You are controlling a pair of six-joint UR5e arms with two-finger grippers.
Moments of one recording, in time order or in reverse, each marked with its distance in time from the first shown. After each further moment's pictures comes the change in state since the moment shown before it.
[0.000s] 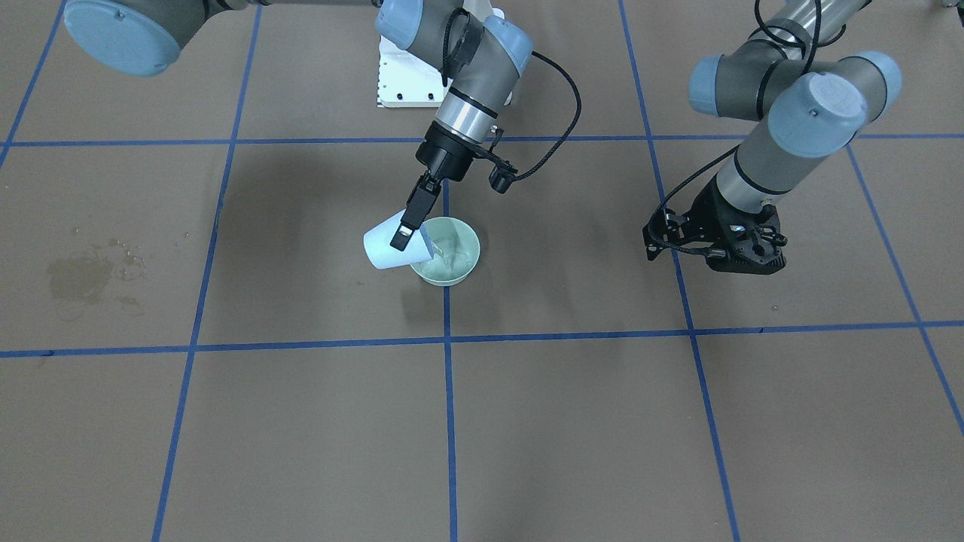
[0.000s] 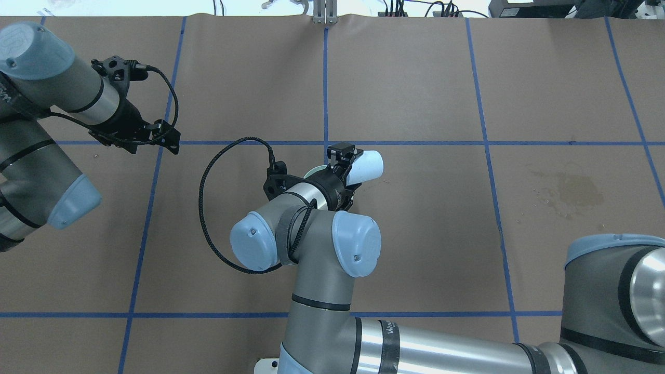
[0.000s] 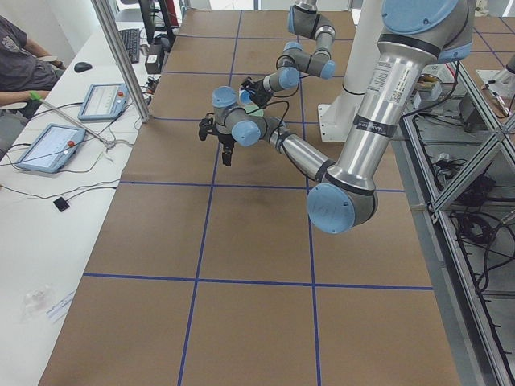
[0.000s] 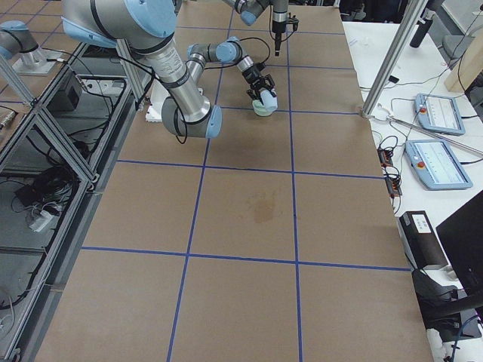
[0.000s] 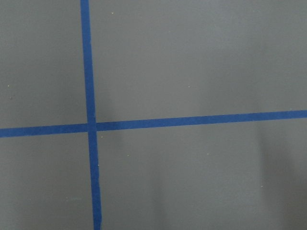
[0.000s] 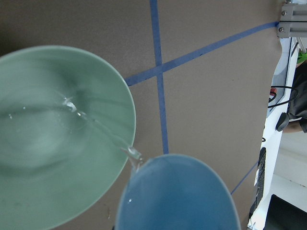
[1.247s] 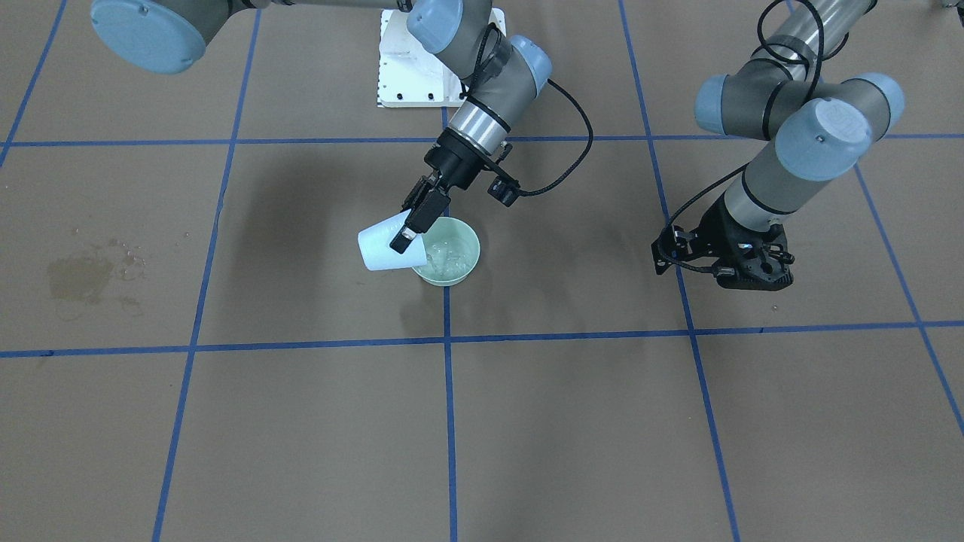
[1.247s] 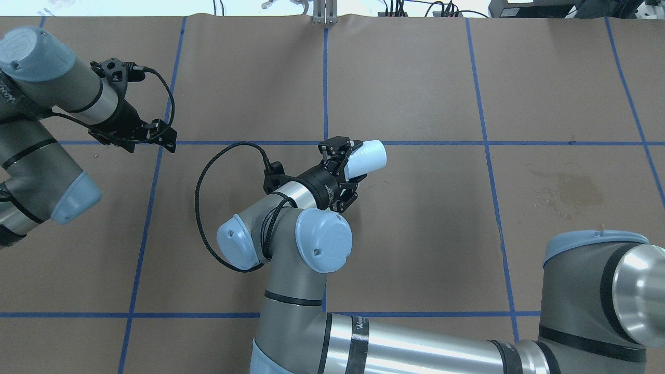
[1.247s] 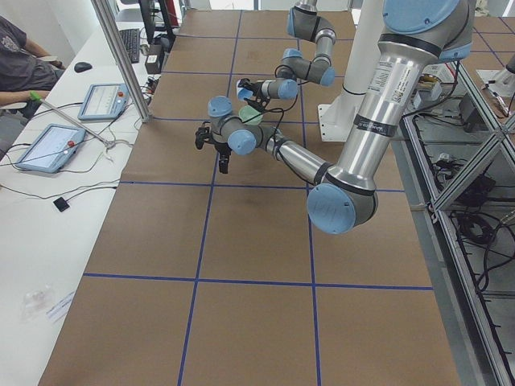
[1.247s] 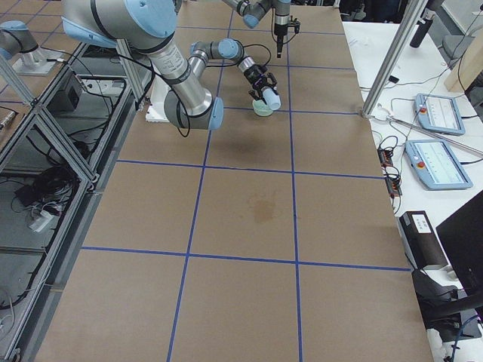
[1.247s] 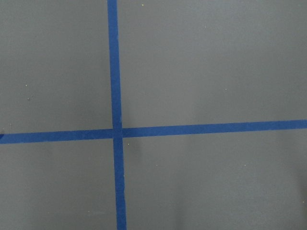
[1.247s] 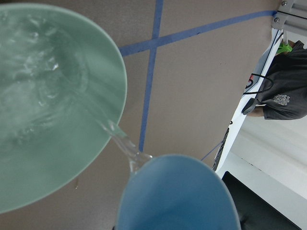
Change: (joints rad) left arm -0.010 0.000 0.064 -0.061 -0.001 -0.001; right arm -0.004 0.082 -0.115 -0.161 -0.077 0.001
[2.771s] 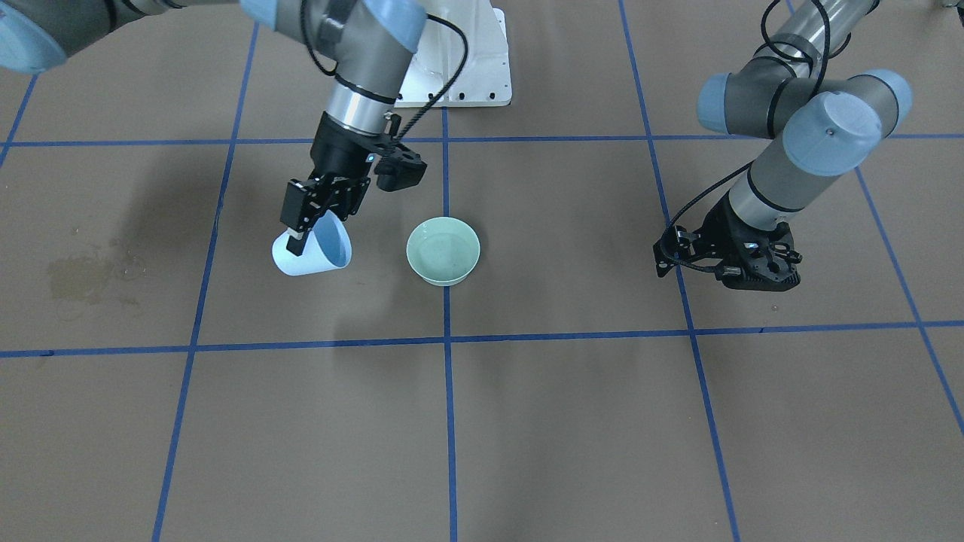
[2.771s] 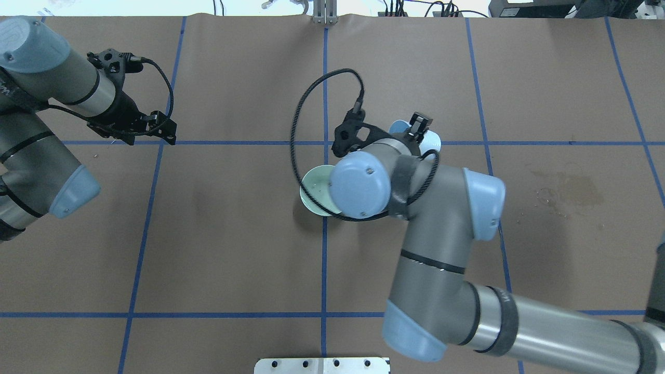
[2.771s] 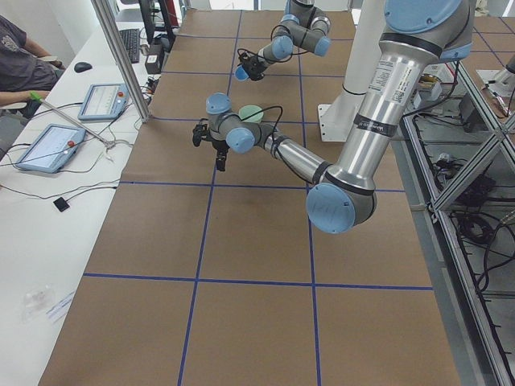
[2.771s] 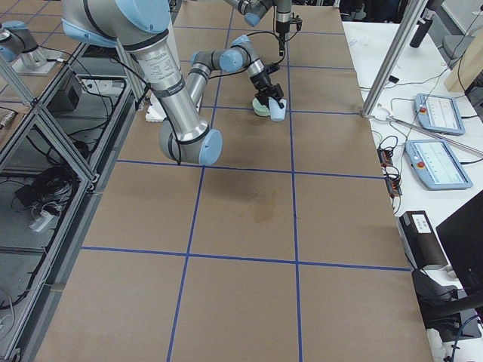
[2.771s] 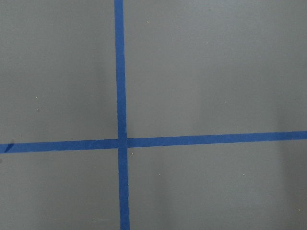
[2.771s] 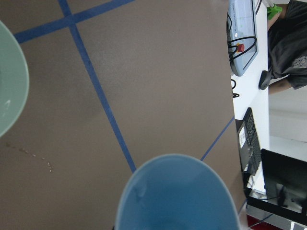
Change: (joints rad) left arm -0.014 -0.014 -0.009 -0.002 0.000 -0.006; right arm 0.200 -0.418 0.497 0.406 0.348 0.148
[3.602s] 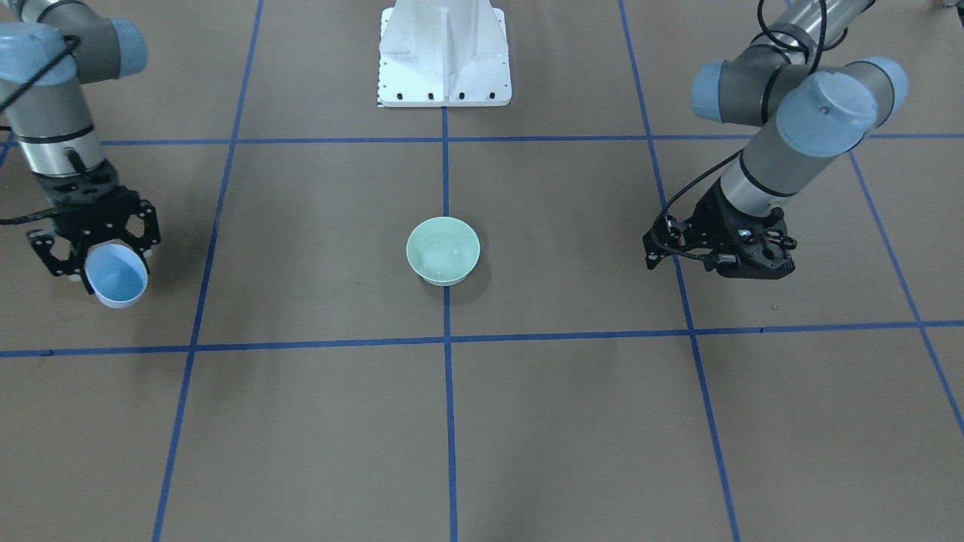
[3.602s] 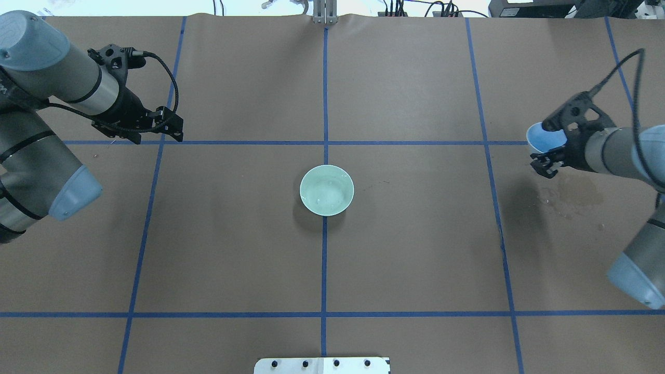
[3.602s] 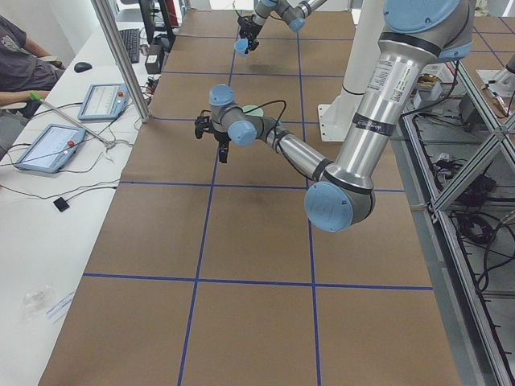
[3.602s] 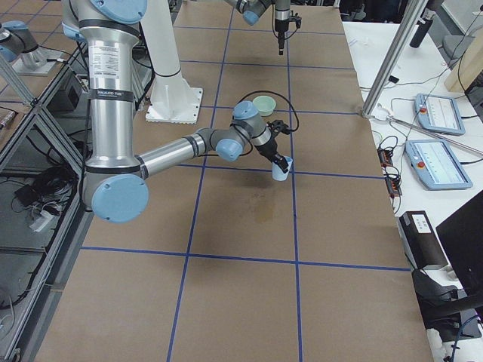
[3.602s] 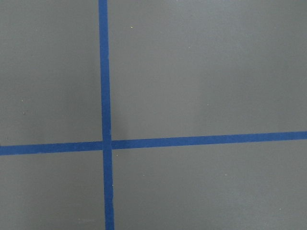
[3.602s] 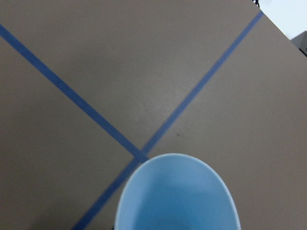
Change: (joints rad) left arm 0.006 -0.004 -0.049 0.006 0.000 -0.075; right arm 0.343 -0.697 0.026 0.996 0.455 0.037
